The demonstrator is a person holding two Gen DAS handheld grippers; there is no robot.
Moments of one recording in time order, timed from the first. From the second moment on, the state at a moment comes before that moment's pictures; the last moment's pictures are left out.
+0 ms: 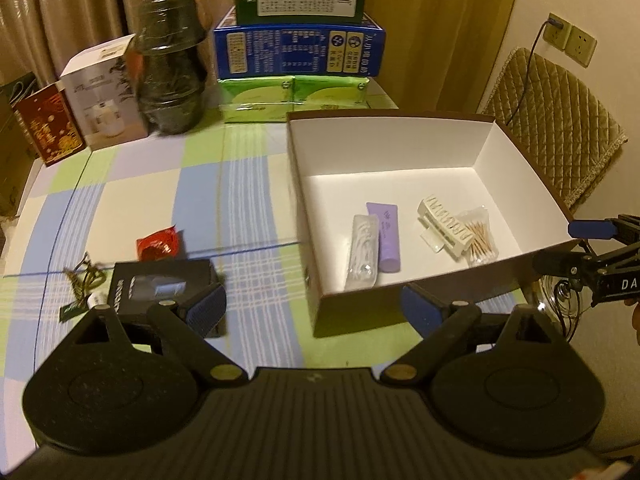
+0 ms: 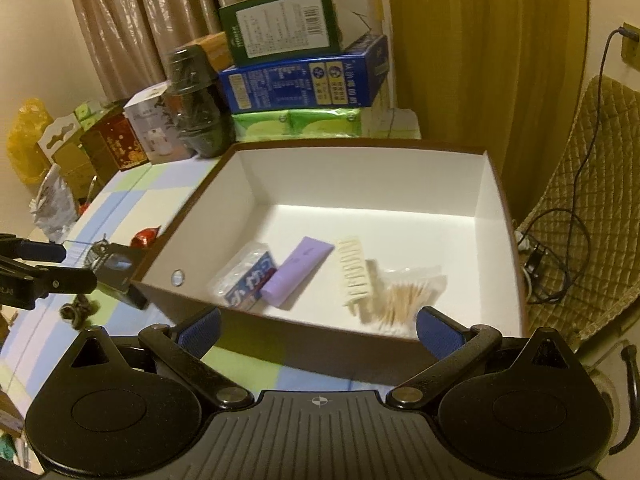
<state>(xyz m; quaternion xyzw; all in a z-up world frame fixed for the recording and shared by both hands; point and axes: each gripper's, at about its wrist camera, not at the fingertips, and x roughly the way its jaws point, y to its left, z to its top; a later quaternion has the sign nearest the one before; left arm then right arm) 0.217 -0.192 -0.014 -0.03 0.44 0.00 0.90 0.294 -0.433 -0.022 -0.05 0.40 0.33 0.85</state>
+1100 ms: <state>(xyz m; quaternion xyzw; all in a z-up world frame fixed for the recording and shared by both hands) 0.111 -0.021 -0.027 -0.06 0.47 0.04 0.88 0.182 -0.278 -0.050 -0.06 0.45 0.36 0.82</state>
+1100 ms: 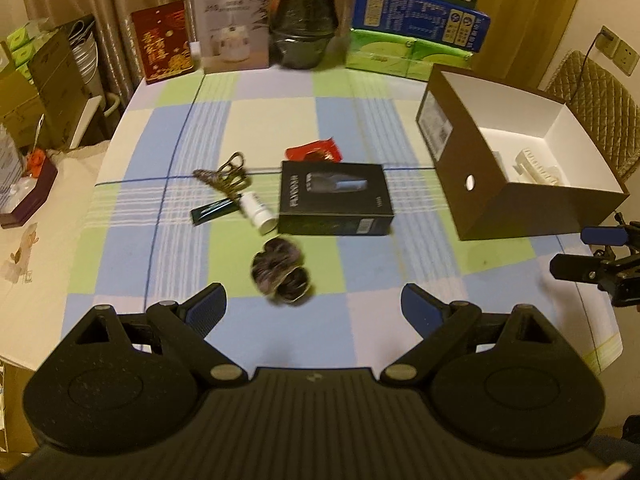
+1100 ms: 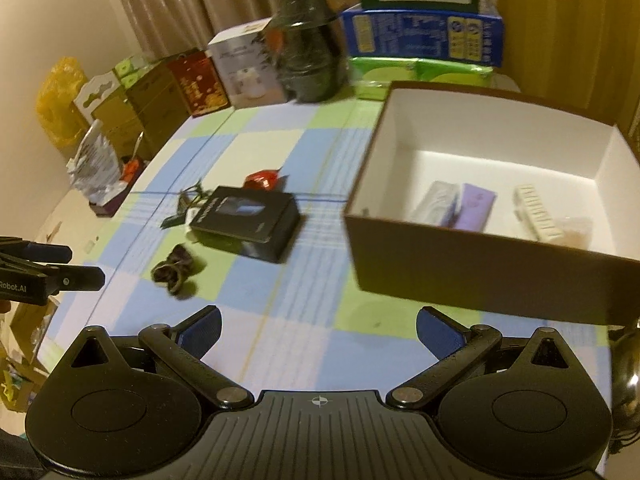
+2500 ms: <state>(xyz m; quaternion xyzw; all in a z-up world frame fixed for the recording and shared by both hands) 0.158 0.025 -0.102 0.01 0.49 -0.04 0.87 0.190 -0.200 -0.109 -0.02 0.48 0.30 0.83</state>
